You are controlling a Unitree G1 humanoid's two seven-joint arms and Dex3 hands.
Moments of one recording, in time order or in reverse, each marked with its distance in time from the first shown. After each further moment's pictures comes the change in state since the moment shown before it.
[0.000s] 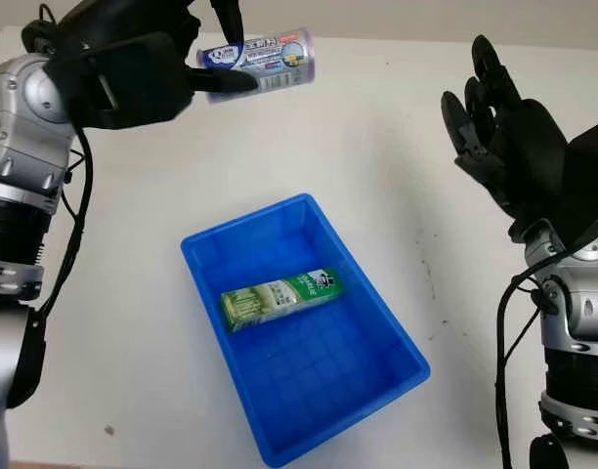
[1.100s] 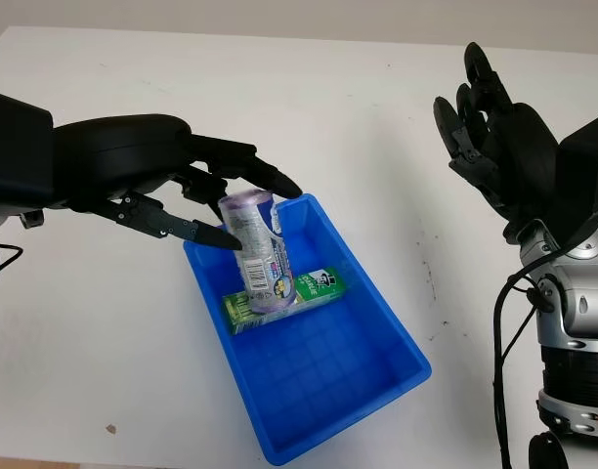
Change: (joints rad) left arm 0.379 0.178 0.118 -0.513 -0.456 0.372 -0.483; right arm -0.009 -0.001 0.011 0.024 0.003 0.009 0.016
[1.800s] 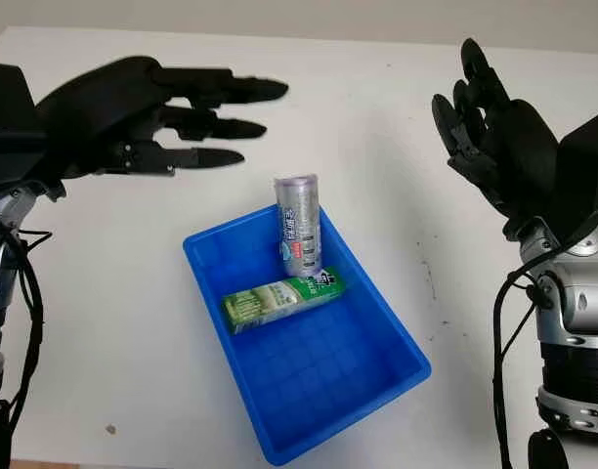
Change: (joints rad) left arm -0.070 -0.170 0.044 0.295 0.121 -0.171 0.378; right arm -0.014 -0.001 0.002 0.020 -0.004 -0.023 0.017
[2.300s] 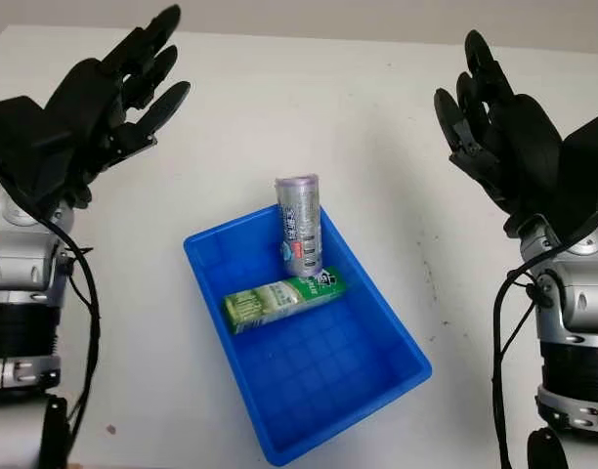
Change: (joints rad) left arm 0.011 -0.272 0.108 0.455 -0.037 -0.247 0.299; right arm -0.008 0.023 -0.006 0.042 0.024 -0.086 0.000
